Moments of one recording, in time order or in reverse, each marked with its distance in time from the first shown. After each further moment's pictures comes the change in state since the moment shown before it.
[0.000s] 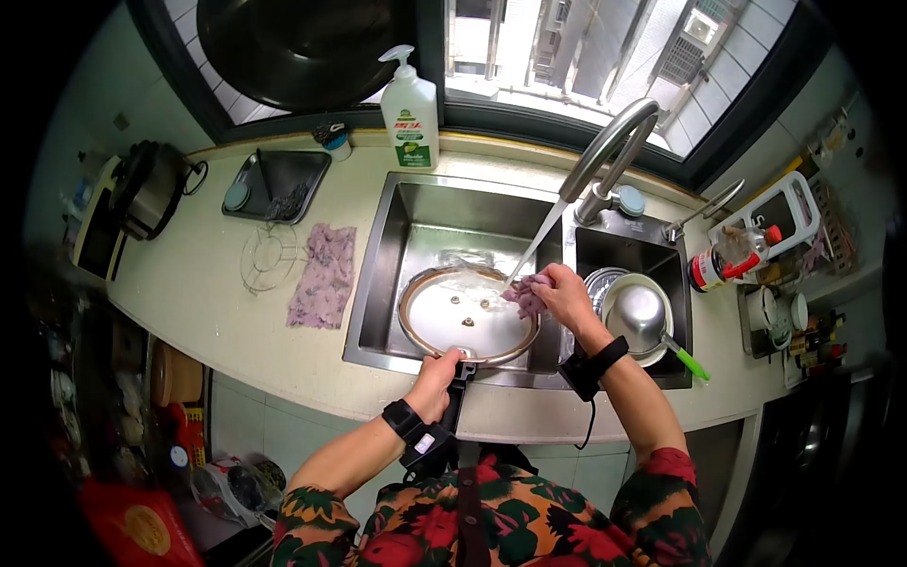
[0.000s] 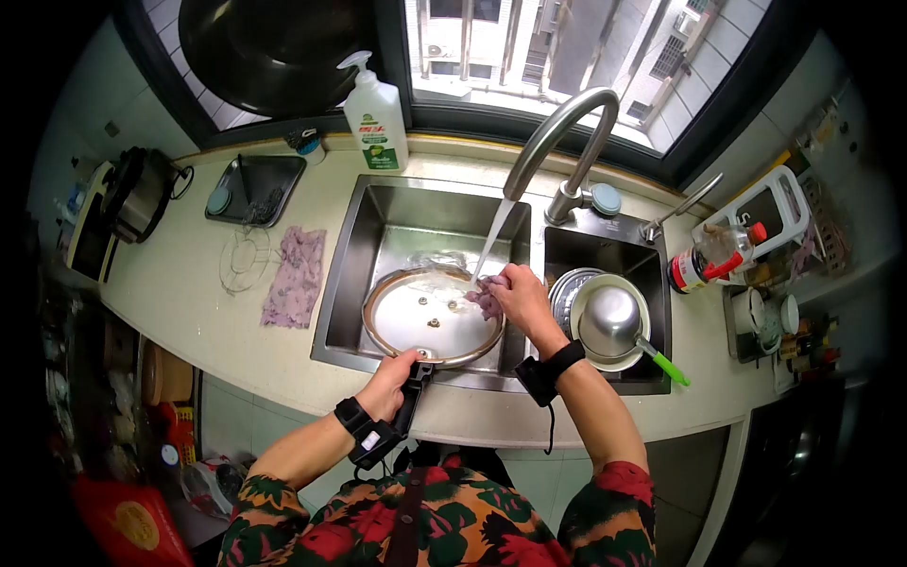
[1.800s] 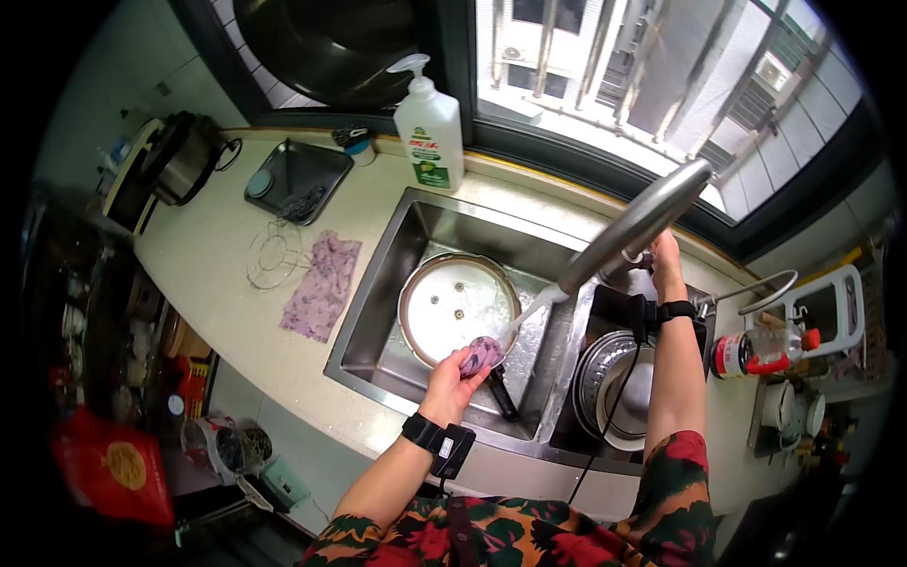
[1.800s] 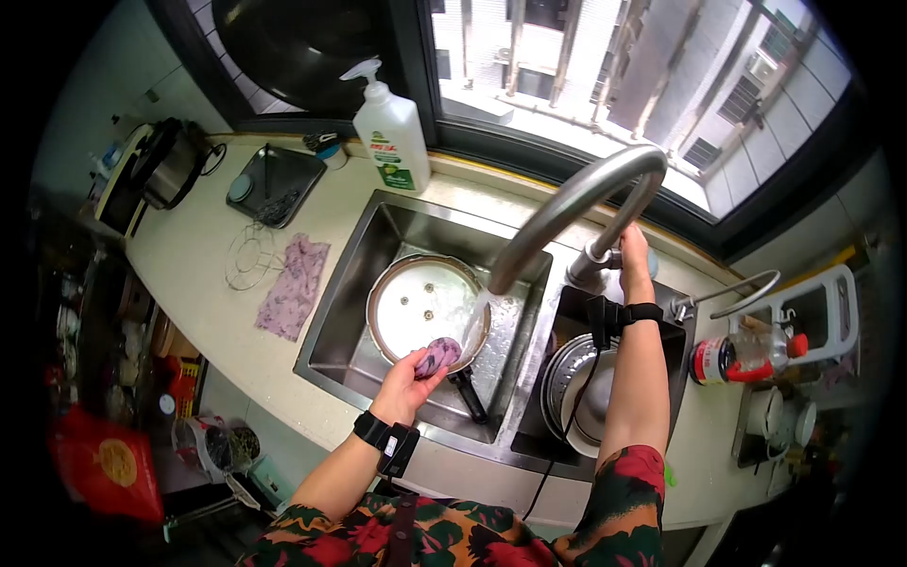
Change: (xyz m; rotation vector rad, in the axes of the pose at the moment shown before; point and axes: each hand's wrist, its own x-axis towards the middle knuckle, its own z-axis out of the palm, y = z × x) left_hand 0.066 0.003 0.066 -0.608 0.045 0.073; right_hand 0.206 0.145 -0.096 0.881 0.159 0.228
